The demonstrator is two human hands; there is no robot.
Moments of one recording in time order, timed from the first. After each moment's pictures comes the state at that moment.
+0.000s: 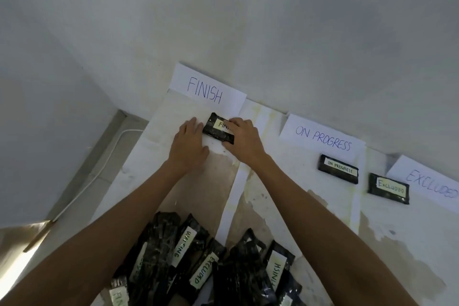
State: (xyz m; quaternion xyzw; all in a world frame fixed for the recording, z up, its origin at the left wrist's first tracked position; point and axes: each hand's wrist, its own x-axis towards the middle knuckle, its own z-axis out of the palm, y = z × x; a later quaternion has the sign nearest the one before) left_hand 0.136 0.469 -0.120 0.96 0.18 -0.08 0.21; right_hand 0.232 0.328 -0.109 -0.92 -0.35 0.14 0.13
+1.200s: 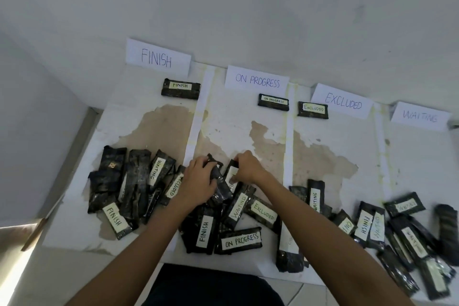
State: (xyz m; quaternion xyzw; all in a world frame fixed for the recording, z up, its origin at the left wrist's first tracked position) left_hand -0.037 0.273 -0.074 0.95 0.06 -0.13 0.29; right_hand 0.058 0.127 -0.070 -0.92 -0.14 0.36 0.11
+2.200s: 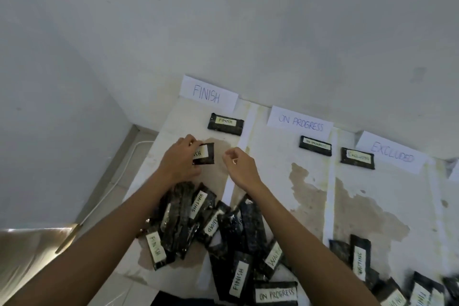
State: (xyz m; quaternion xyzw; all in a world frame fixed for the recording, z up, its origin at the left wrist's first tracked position) left_hand 0.024 0.455 -0.027 0.98 0.05 -0.07 0.16; right_hand 0.083 0.271 -0.025 -0.87 -0.11 0.26 0.41
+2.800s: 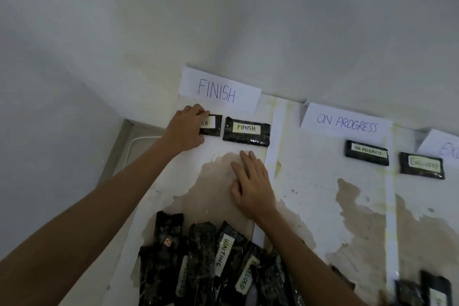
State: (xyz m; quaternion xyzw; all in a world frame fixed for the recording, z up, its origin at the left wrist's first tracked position) left_hand 0.170 0.561 -0.112 0.98 -0.01 -0.10 0.15; right_hand 0.108 0.317 -0.155 -0.93 -0.30 0.05 0.19
